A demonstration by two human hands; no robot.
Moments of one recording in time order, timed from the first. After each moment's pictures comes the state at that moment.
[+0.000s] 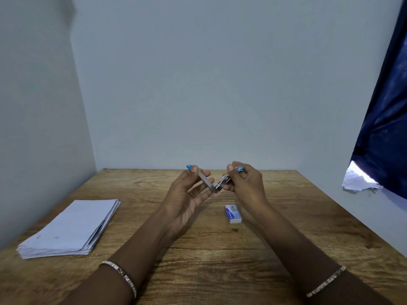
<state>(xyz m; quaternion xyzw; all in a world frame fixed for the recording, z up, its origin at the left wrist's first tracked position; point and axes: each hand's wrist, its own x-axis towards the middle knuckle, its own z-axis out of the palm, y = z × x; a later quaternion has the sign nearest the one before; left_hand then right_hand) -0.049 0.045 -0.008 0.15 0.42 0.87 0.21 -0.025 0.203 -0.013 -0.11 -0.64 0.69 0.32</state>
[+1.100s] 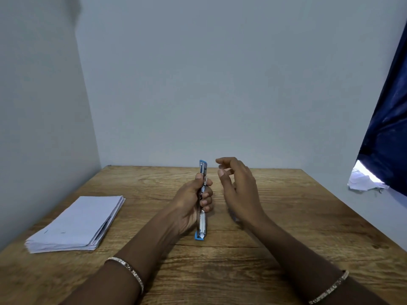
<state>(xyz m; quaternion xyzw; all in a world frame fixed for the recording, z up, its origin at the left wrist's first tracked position) -0.056 0.050 -0.019 0.12 0.48 0.83 0.26 -0.008 0.177 -0.020 0.04 -0.83 0.38 0.42</state>
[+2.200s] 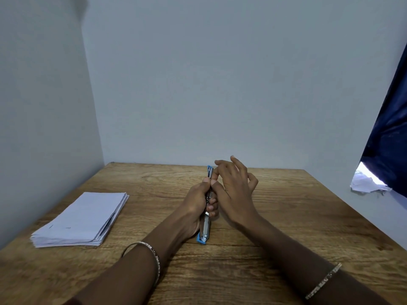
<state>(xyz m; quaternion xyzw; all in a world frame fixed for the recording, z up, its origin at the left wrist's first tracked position) -0.049 0.054 -0.029 0.13 0.54 0.80 0.24 -0.023 0.165 -0.033 0.00 -0.90 0.21 0.39</state>
